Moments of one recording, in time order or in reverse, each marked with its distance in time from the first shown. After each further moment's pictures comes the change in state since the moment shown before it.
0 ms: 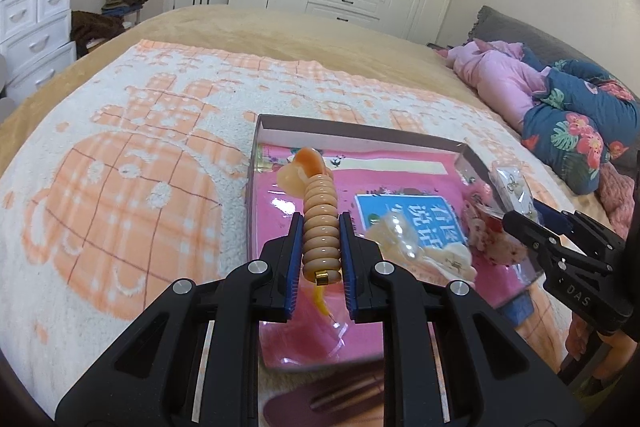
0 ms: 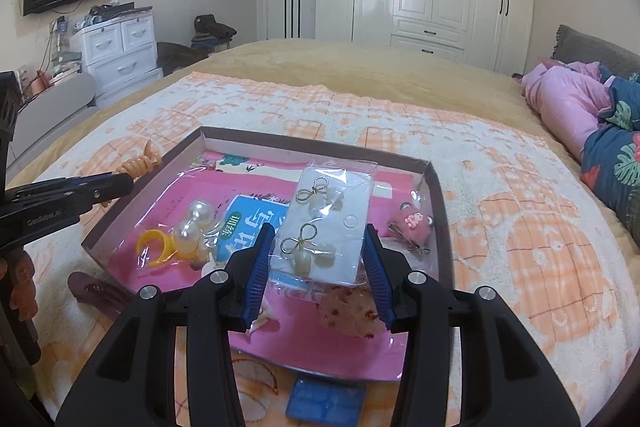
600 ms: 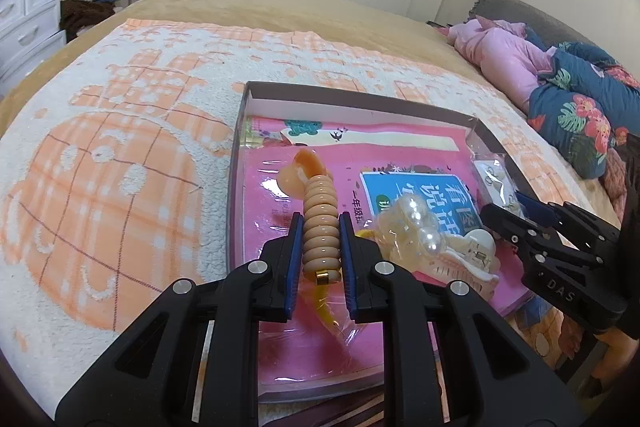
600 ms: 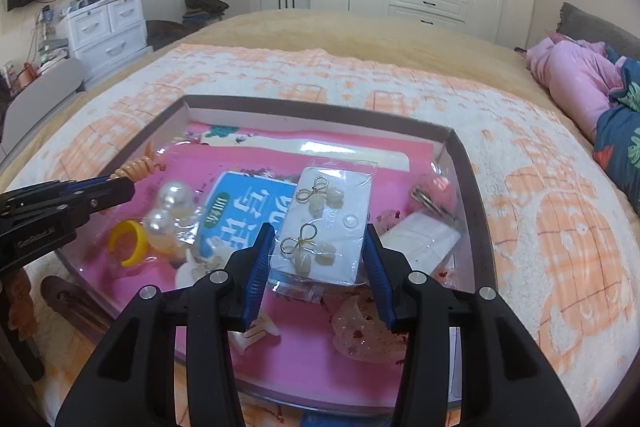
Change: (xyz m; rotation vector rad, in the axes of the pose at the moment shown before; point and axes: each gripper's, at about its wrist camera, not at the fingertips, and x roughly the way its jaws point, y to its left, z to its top) left arm 0.031 -0.001 -0.008 0.017 0.076 -0.011; right arm 0.045 0.004 -0.004 0.029 0.106 -0.017
